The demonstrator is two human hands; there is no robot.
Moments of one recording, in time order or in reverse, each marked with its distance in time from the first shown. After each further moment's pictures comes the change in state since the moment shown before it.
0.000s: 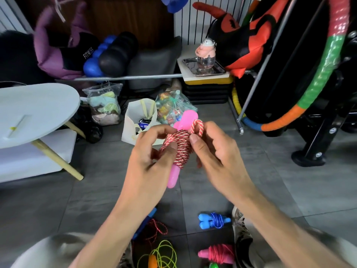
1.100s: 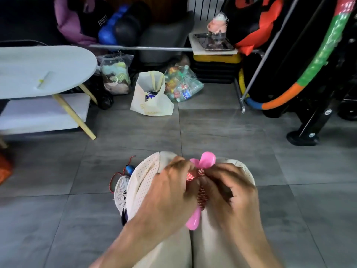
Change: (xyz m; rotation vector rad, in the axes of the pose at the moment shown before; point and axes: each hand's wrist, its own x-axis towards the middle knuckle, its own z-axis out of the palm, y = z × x) left_hand -0.175 0.005 -0.002 0.528 -0.238 -0.012; right_hand -0.201 -0.058 0.009 -0.194 0.137 0.124
